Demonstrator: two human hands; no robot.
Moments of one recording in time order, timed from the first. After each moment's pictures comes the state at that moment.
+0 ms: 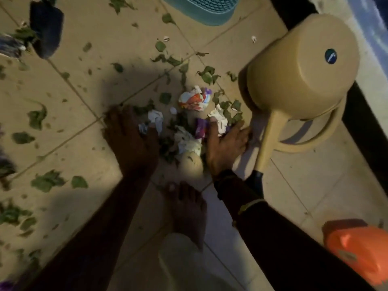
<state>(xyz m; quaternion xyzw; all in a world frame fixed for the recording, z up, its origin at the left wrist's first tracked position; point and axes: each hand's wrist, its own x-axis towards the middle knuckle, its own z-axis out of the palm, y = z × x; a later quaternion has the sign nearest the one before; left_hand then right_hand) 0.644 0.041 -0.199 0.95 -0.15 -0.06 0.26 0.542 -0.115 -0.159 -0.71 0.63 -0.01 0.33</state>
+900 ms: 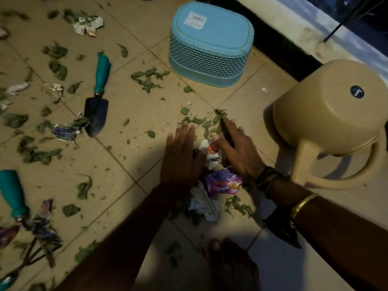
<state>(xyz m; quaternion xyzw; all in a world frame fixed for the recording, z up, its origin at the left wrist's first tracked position) 0.732 -0.021 -0.219 0.85 -0.45 0.00 0.27 0.623 -0.182 -0.168 -0.89 0.31 -0.01 0.34</state>
